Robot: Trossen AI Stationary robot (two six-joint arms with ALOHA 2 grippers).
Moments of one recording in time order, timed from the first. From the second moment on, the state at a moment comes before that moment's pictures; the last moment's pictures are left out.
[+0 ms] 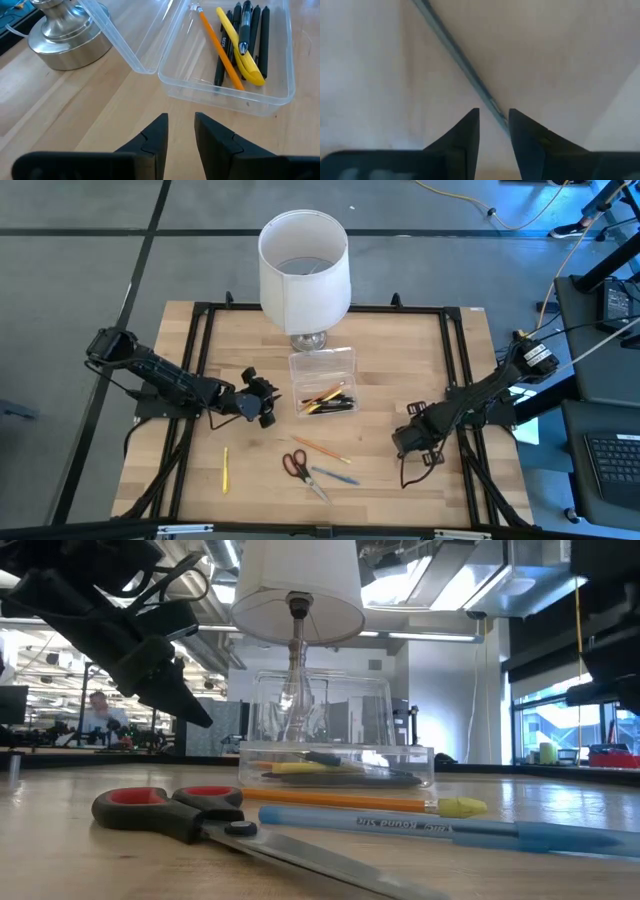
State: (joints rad) left arm -0.27 1.28 0.42 0.06 -0.63 -0.46; right arm 0.53 1.49 0.76 -0.91 -0.08 0.33
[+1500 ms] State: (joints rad) left arm -0.27 1.28 0.42 0.05 -0.63 -0.46; right arm 0.53 1.49 0.72 -0.82 -0.05 0.39
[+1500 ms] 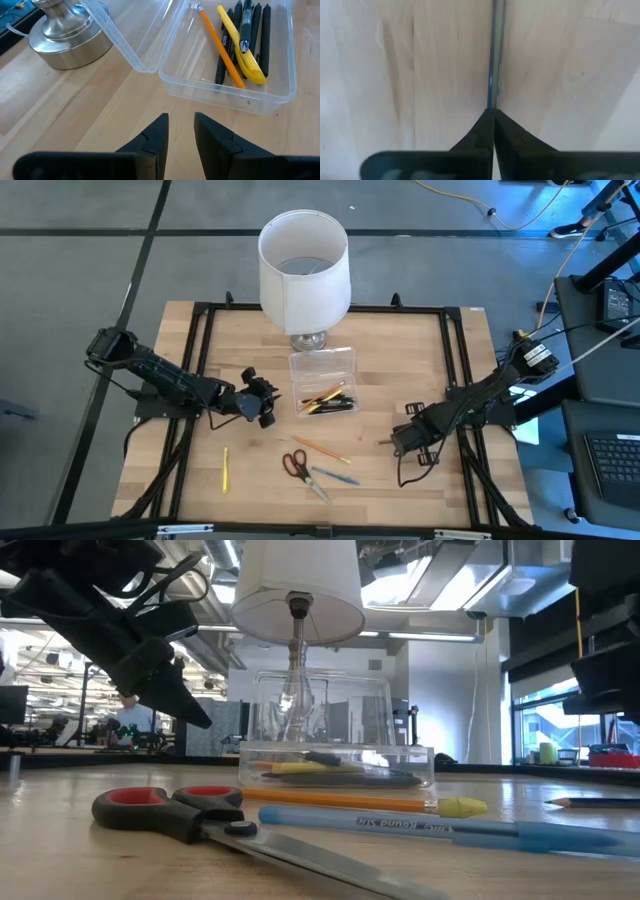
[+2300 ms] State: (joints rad) left arm -0.27 1.28 0.42 0.05 -0.63 -0.46; right arm 0.51 1.49 0.74 -0.65 0.01 0.47
